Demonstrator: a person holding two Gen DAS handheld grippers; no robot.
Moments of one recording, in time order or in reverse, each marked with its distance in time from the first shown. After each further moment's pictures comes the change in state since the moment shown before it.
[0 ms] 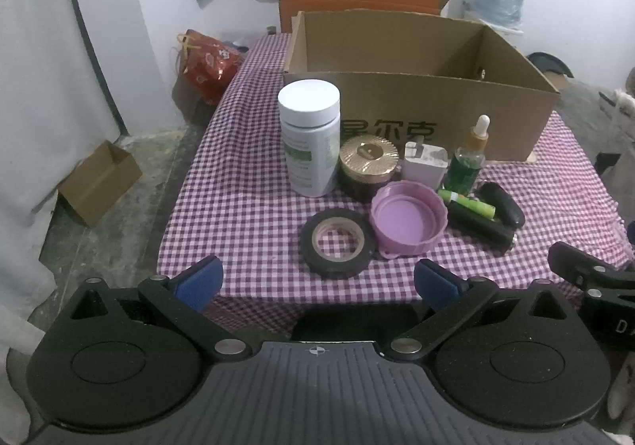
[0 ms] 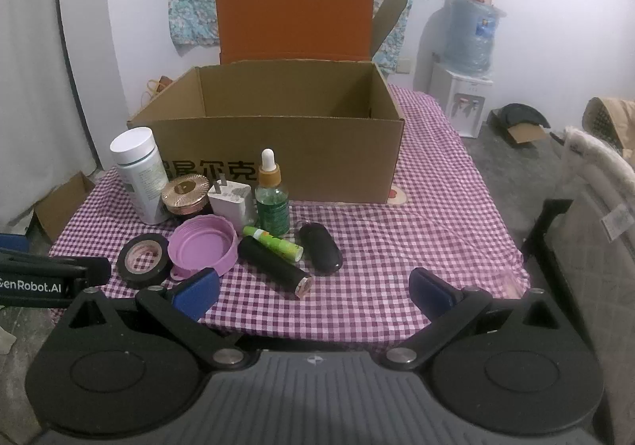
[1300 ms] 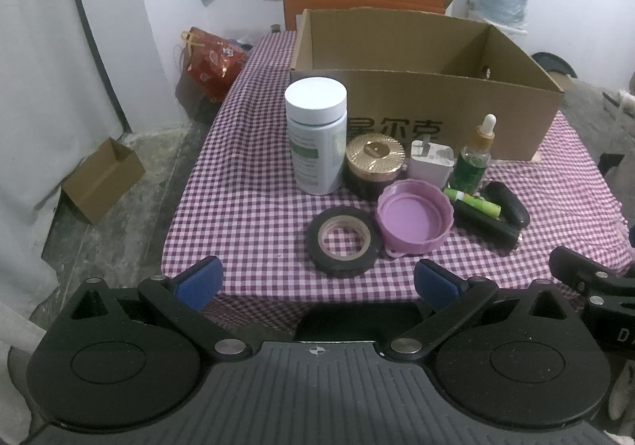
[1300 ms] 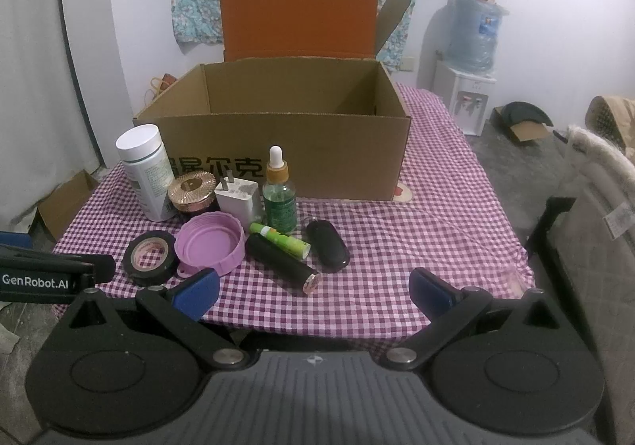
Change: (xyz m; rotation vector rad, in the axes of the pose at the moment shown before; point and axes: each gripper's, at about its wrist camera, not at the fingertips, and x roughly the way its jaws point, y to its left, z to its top) left arm -0.001 0.006 -0.001 0.001 0.004 0.000; right arm -0.002 0.004 -0.001 -0.002 0.009 0.006
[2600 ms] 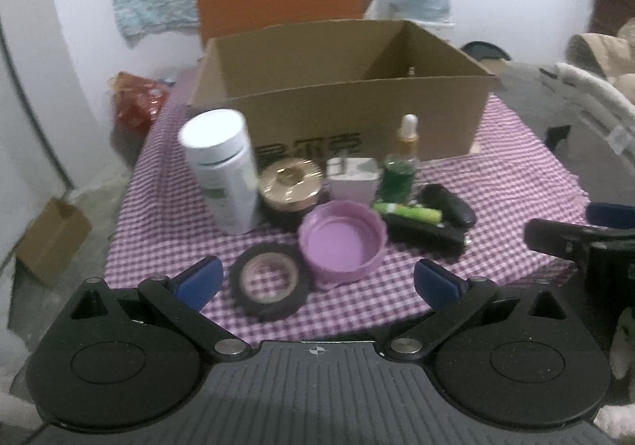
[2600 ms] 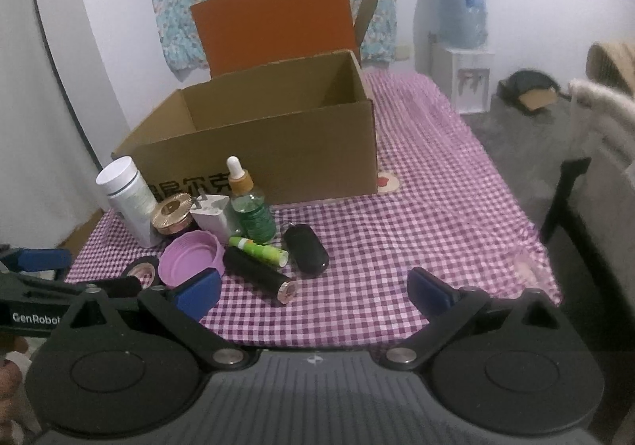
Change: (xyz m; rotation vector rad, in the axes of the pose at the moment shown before) left arm 0.024 -0.040 0.008 0.181 -0.078 -0.171; right arm 0.021 -0.058 -0.007 0.171 -0.009 0.108
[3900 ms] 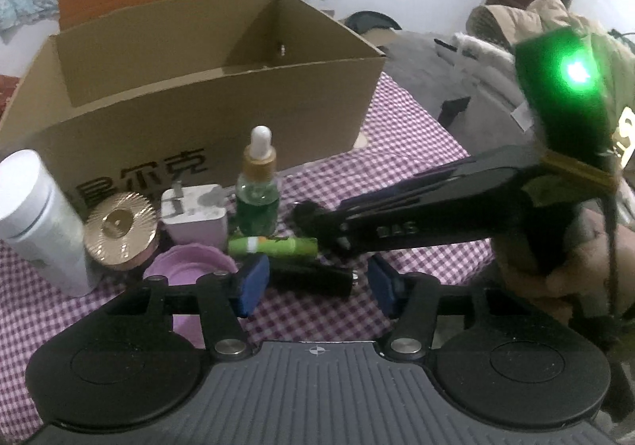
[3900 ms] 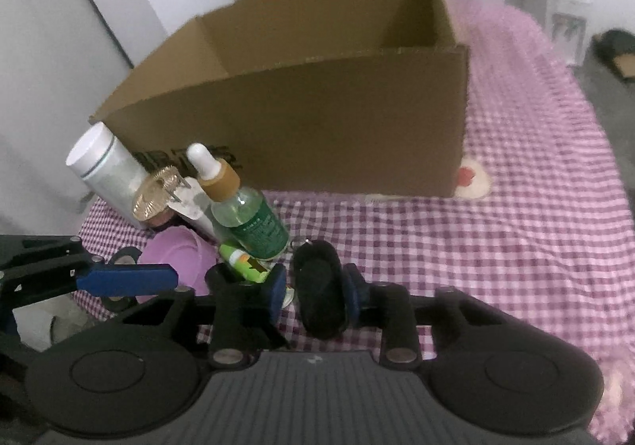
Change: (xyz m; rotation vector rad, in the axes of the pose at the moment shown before) left arm 0.060 -0.042 0.037 0.104 0.102 -0.356; right arm 0.132 -0.019 0.057 -0.099 0.293 0.219
